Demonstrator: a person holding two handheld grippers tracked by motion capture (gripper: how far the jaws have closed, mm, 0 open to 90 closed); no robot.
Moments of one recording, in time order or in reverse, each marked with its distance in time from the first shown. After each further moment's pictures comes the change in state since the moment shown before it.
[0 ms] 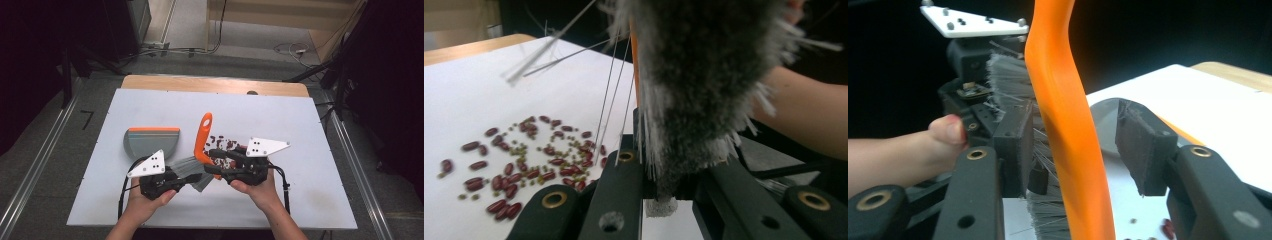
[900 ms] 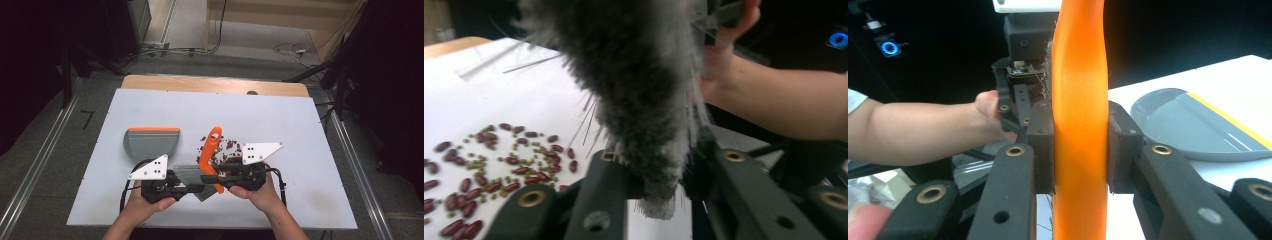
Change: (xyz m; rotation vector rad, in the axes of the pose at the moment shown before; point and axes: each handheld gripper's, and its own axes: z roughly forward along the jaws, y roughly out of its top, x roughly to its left) left arm -0.003 -0.001 0.002 0.007 -0.100 0.038; right arm 0.006 -0.002 0.005 0.071 0.183 -0.044
